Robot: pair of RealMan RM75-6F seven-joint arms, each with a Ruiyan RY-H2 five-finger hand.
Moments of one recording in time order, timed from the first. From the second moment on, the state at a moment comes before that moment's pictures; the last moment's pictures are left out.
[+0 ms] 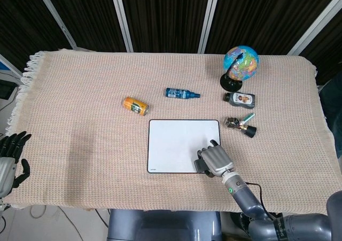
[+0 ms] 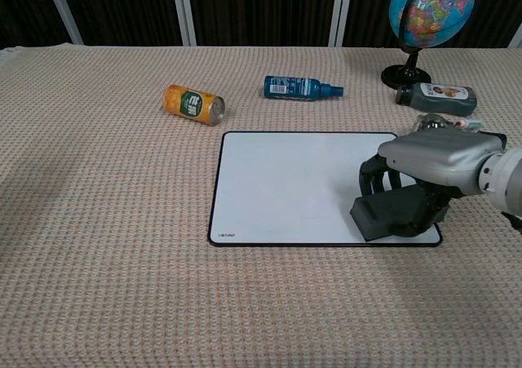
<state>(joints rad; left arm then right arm) -0.07 -1.12 -0.03 -1.64 1.52 1.51 -0.01 0.78 -1.47 -0.05 -1.77 -0.89 1.09 -0.64</state>
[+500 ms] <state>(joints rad) -0.07 -1.12 -0.03 -1.64 1.52 1.51 -0.01 0.82 -1.52 0.05 -1.64 -0.79 1.03 -0.67</state>
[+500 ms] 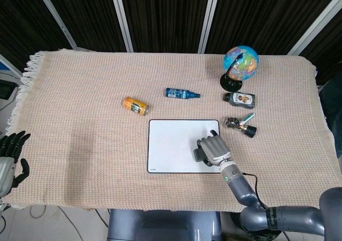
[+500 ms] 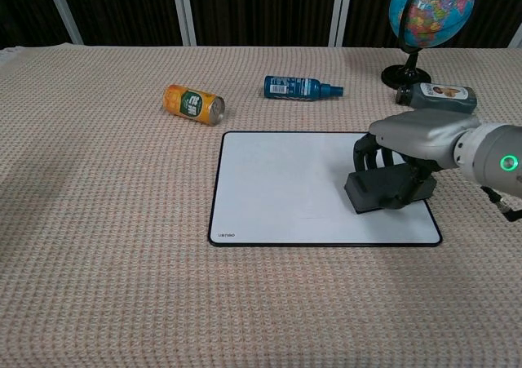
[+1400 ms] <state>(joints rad) -0.07 -1.12 -0.03 -1.63 1.52 1.51 -0.01 0.84 -1.33 0.12 -1.77 -0.78 1.02 -0.67</state>
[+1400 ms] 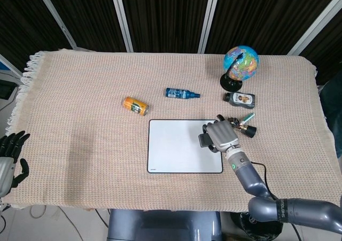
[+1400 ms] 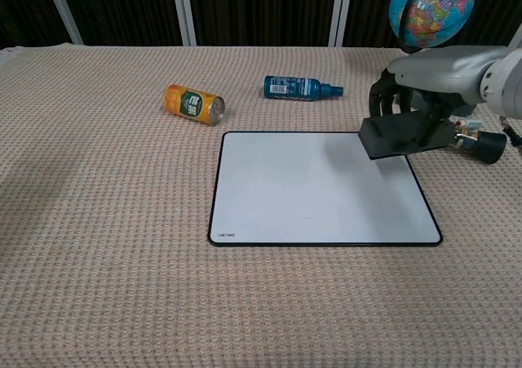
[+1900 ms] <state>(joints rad) -0.07 -1.12 -0.03 -1.64 1.53 1.52 0.00 0.72 -1.24 0.04 -1.76 -0.78 1.05 -0.56</state>
